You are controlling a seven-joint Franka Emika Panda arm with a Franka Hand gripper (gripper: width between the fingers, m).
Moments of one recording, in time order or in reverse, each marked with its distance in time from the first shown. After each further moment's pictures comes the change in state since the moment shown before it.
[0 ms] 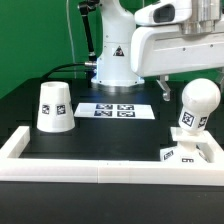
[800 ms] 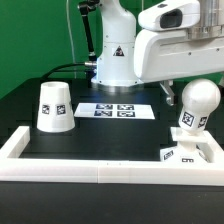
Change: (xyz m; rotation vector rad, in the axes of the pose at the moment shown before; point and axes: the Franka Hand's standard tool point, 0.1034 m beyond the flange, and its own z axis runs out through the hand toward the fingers) arm 0.013 0.007 0.004 -0.006 0.031 -0.045
